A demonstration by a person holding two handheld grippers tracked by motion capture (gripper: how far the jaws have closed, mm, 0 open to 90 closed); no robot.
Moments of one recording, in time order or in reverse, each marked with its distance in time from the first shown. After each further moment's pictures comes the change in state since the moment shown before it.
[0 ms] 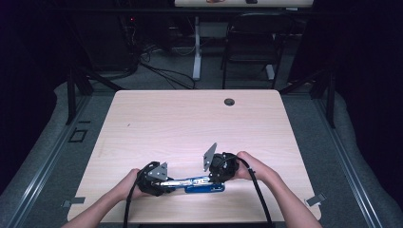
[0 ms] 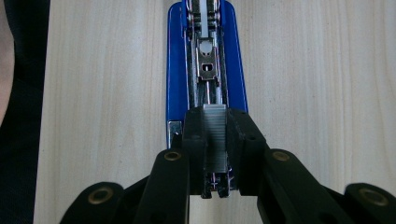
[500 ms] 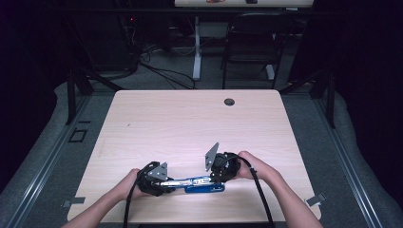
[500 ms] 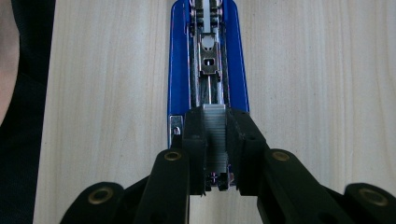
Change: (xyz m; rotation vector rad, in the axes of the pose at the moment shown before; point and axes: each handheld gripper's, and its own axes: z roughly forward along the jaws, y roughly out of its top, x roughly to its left) left arm 0.000 0.000 0.000 0.000 0.000 0.000; right arm -0.002 -0.005 -0.002 -0.013 0.012 -0.015
